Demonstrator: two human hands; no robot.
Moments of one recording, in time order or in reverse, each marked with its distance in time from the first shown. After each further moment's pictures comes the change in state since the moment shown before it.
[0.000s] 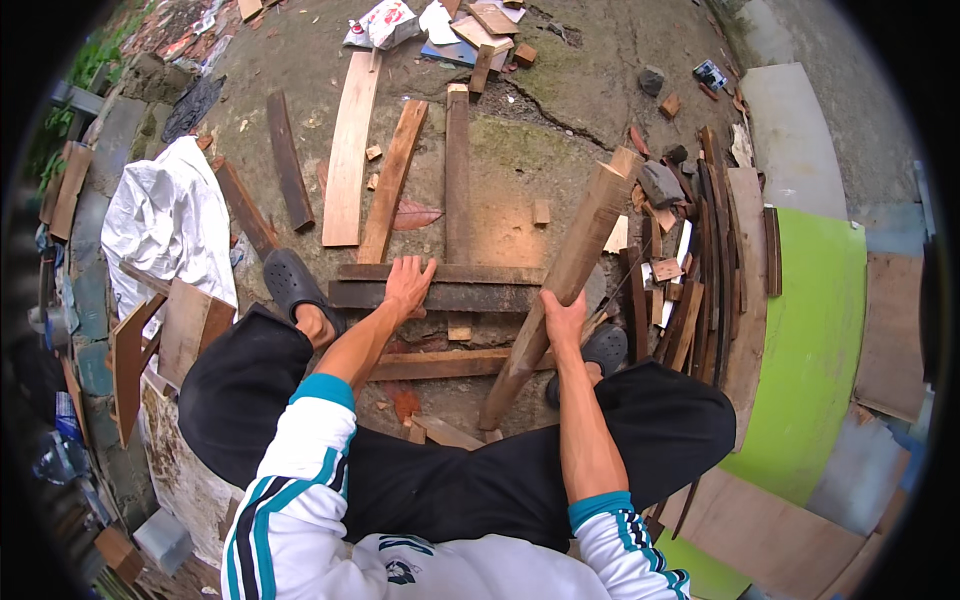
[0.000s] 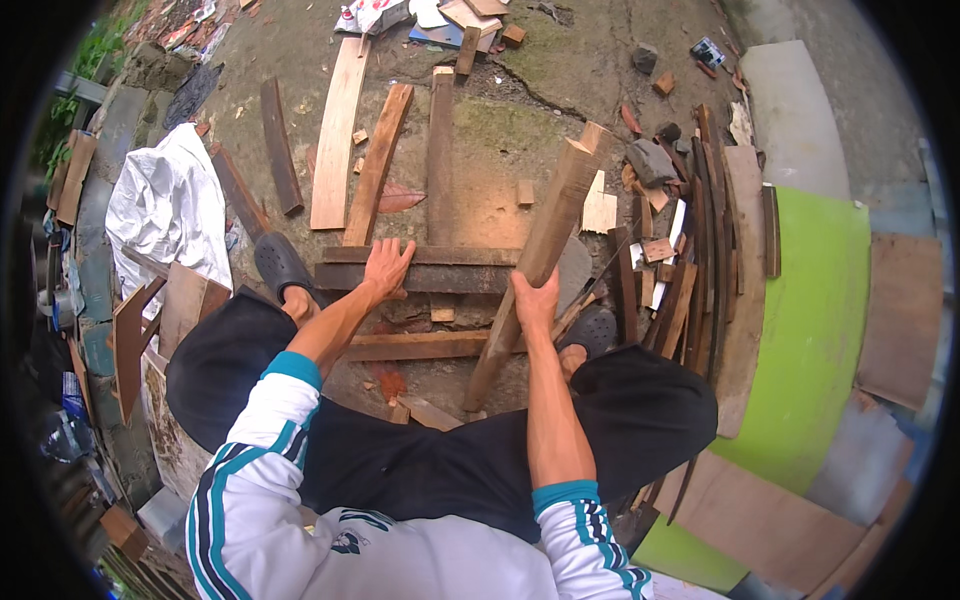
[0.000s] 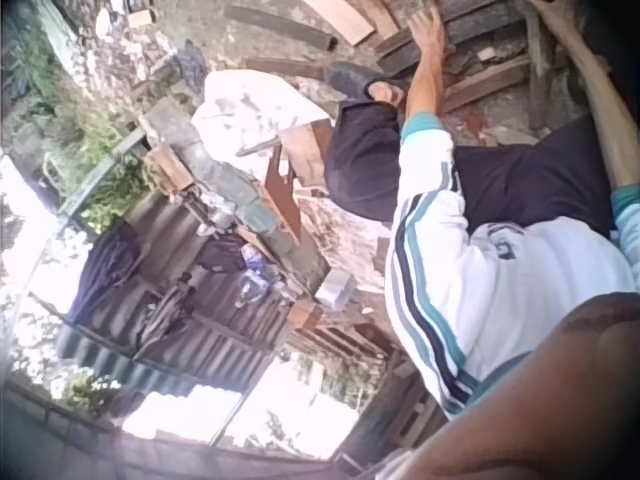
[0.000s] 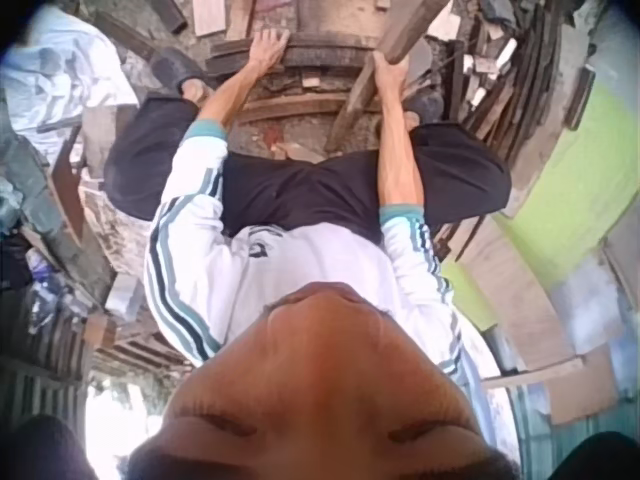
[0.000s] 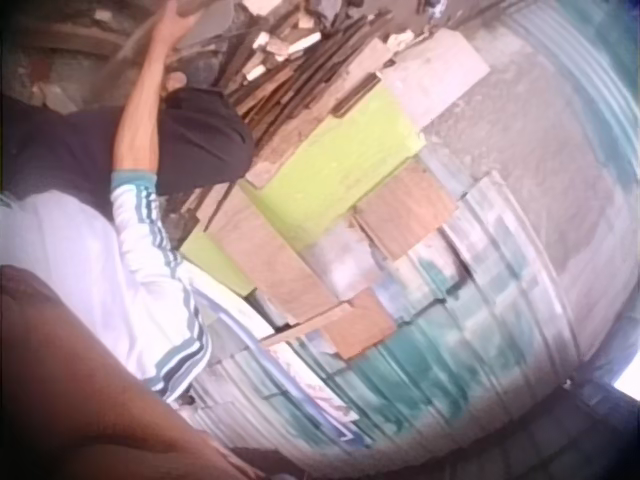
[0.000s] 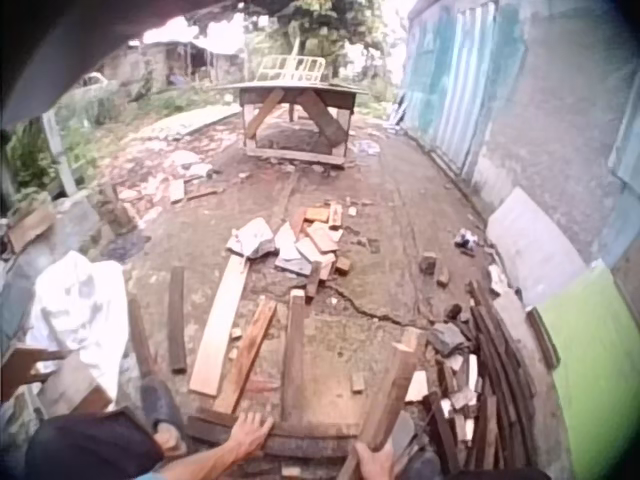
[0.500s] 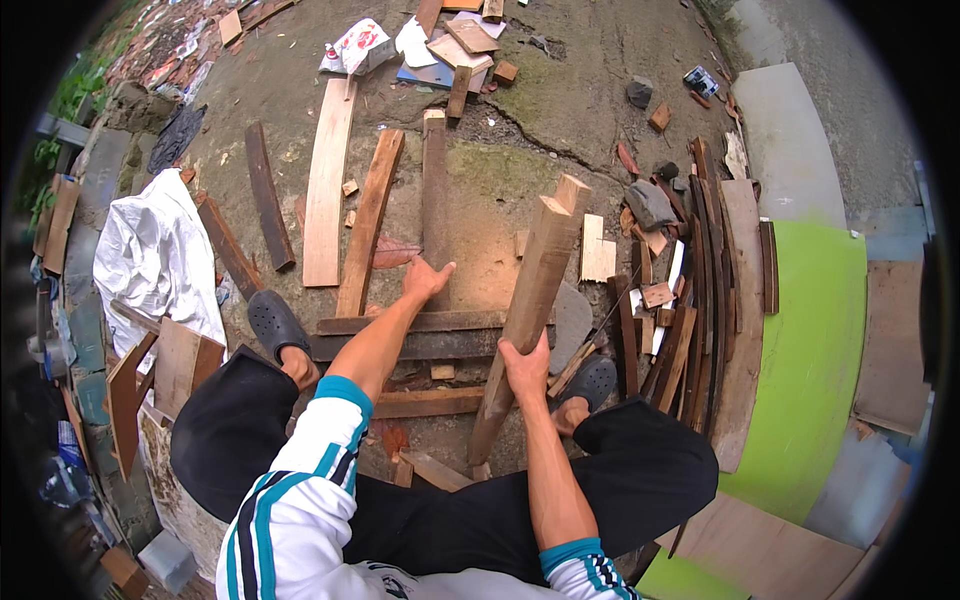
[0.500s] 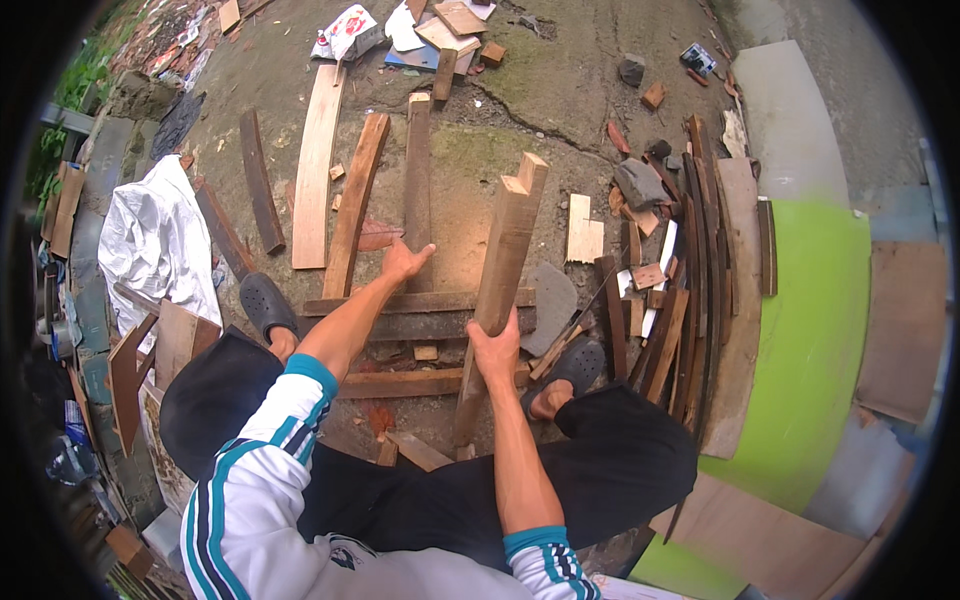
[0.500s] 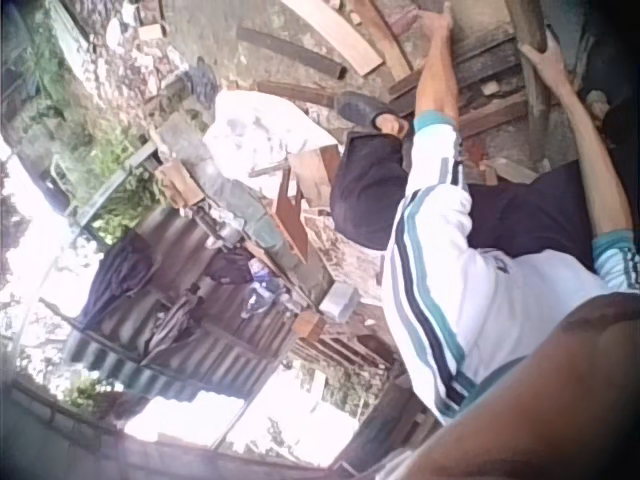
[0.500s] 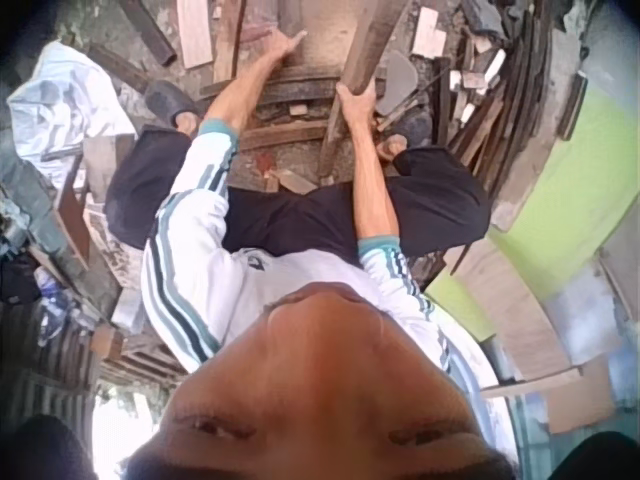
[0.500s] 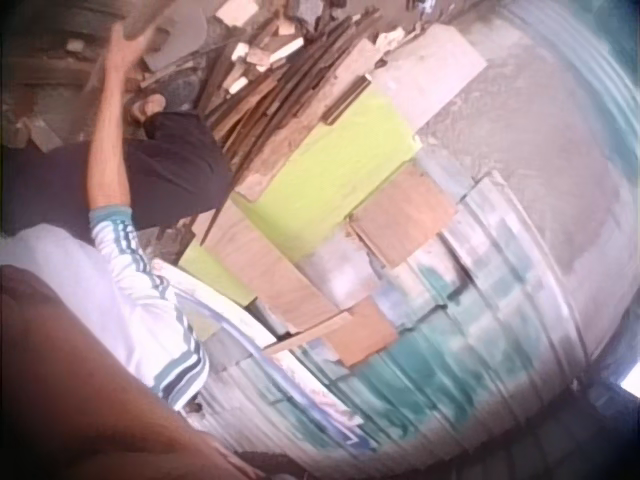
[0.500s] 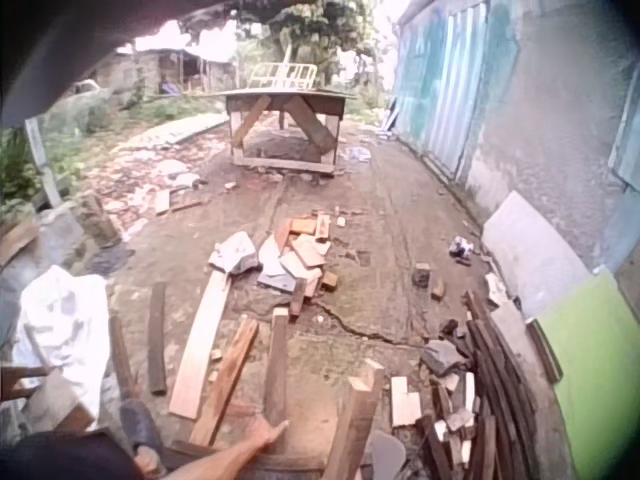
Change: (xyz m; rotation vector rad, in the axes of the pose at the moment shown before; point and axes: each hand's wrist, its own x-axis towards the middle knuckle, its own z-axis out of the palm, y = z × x) left_hand 0.136 0.012 -0.007 -0.908 -0.004 -0.666; right_hand -0.011 -0.017 0.022 -0.062 -0.073 0.014
